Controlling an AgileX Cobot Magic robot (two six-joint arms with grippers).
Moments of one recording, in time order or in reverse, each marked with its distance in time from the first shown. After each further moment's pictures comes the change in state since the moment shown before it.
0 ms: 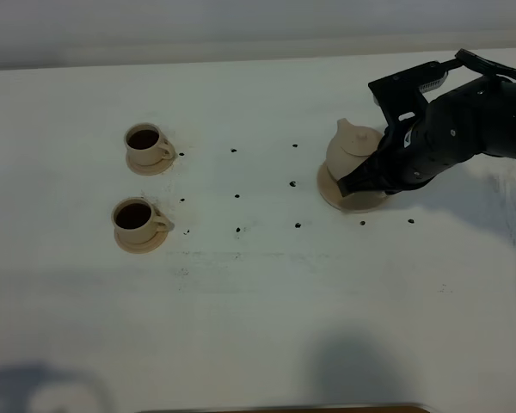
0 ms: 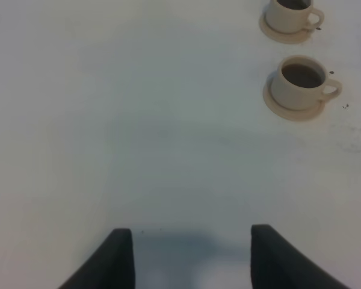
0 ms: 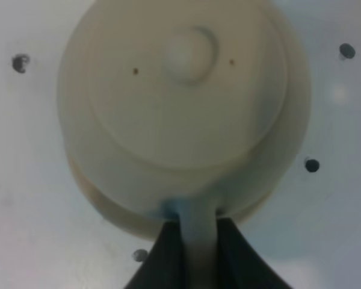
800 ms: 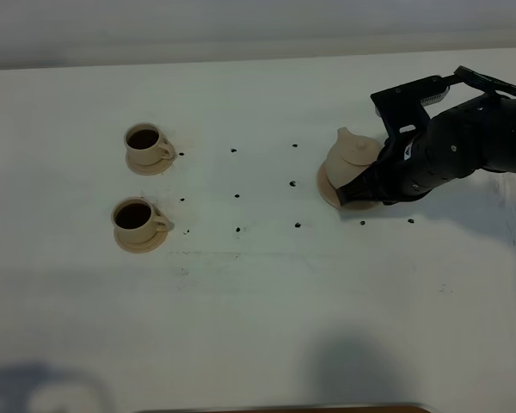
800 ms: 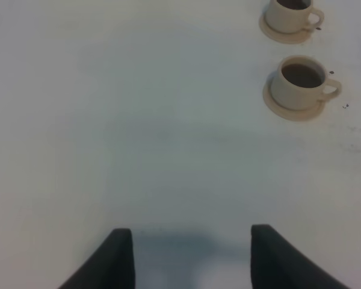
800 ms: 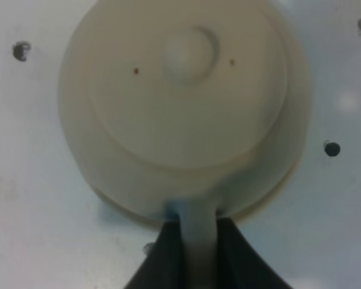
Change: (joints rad) left arm 0.000 0.000 0.000 0.000 0.000 0.000; right arm 0.001 0.000 0.049 0.029 -0.061 0.009
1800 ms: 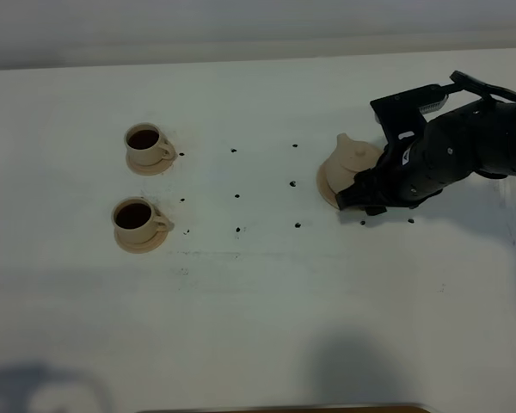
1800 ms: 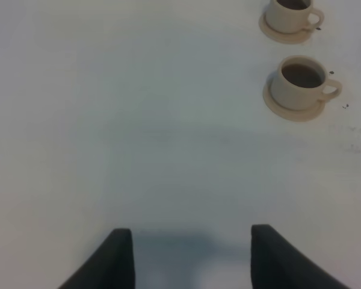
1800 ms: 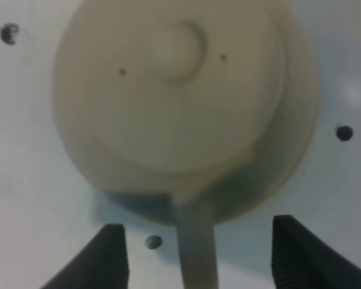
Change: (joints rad) left arm 0.000 0.000 0.000 0.000 0.000 0.000; right arm 0.001 0.004 0.000 0.020 0.010 0.003
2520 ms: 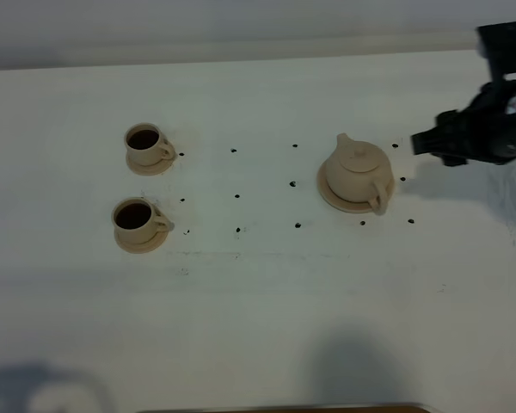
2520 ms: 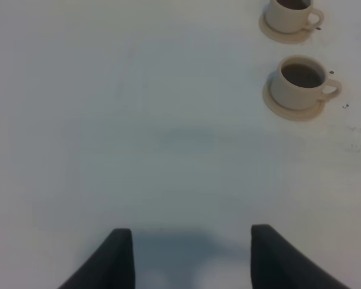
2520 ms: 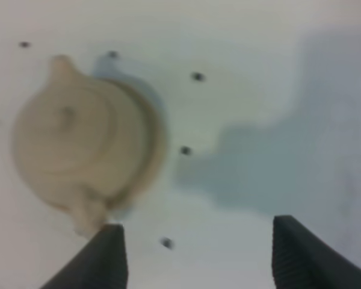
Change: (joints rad) left arm 0.000 0.000 0.000 0.000 0.000 0.000; right arm -0.175 -0.370 0.114 0.000 0.092 -0.002
